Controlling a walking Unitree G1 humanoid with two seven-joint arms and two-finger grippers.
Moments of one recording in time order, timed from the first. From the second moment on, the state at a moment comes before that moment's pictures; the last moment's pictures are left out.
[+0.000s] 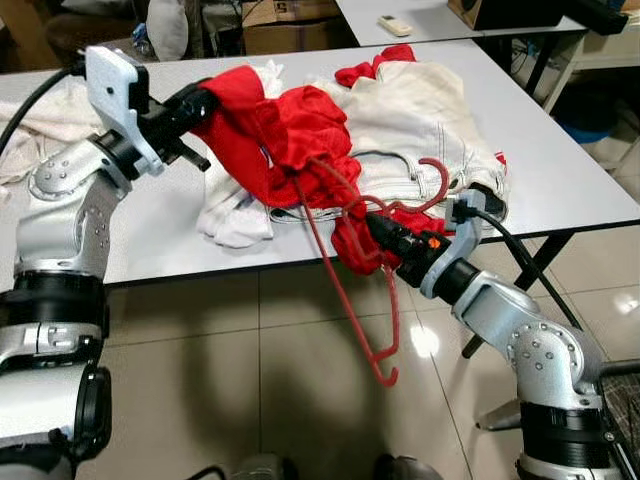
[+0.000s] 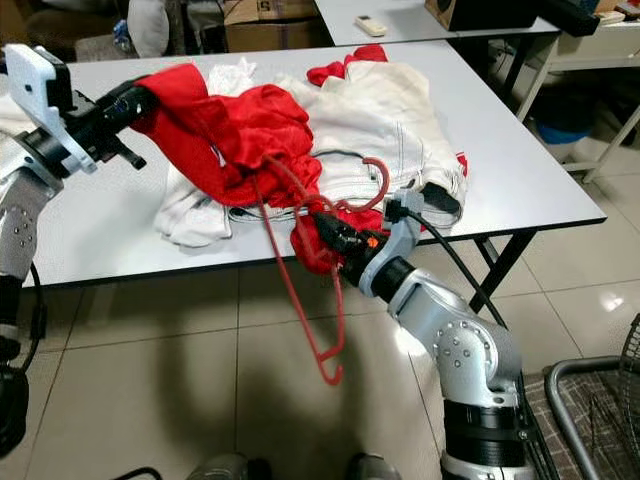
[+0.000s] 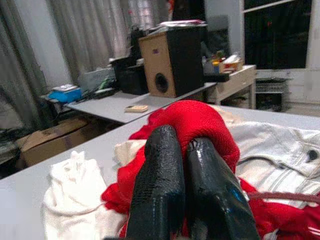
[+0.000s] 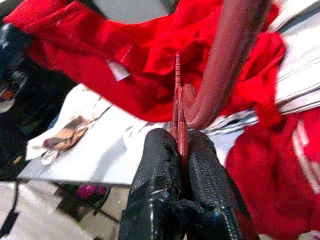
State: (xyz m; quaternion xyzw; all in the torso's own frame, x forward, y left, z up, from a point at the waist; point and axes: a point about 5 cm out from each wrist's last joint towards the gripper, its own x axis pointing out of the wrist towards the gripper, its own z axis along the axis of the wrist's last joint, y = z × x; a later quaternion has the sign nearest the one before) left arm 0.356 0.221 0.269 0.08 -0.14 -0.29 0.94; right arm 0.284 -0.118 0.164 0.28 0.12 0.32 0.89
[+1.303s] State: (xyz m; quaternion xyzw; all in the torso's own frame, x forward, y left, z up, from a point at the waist) left arm 0.320 0.196 0.275 0.12 -0.12 -0.41 0.90; right arm 0.286 -0.122 0.155 0.32 0.15 0.32 0.88
